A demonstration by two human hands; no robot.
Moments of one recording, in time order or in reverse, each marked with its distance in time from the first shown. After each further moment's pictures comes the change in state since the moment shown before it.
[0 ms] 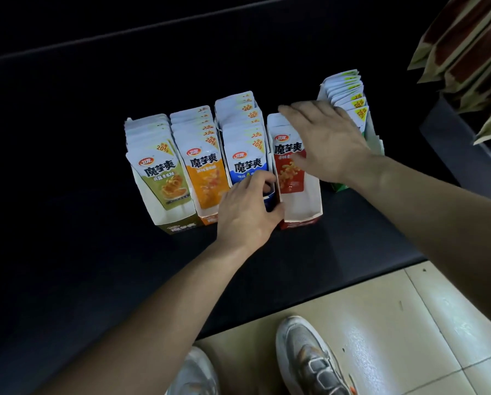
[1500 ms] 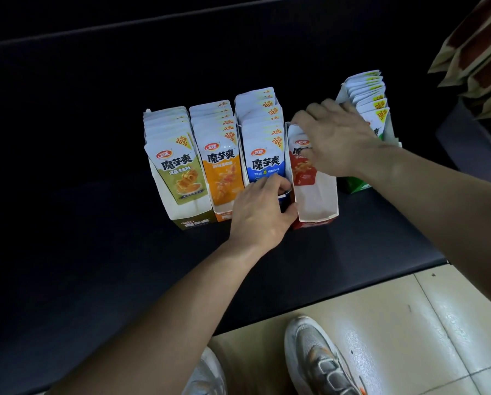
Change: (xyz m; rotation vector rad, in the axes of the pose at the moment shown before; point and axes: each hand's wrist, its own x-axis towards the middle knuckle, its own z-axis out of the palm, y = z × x) left_hand 0.000 -0.006 -0.002 0.010 -0.025 0.026; right_hand 0.018 -0.012 0.001 -0.155 -0.019 -0.085
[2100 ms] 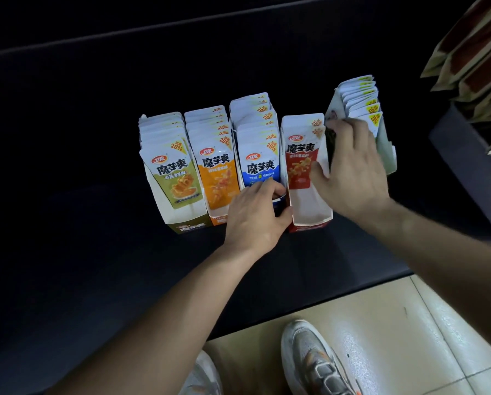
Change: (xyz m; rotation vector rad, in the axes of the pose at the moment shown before) left_hand -0.001 -0.006 0.002 0.003 0.044 0.017; right_hand -0.059 -0.019 0.019 0.382 0.360 0.323
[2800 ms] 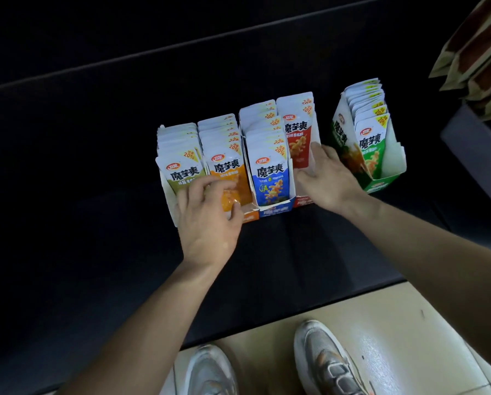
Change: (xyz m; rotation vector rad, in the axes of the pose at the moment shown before) left_hand -0.030 -0.050 -0.047 0.192 0.376 -0.092; right_hand 0.014 -0.013 0.023 0.260 -0.484 0.299
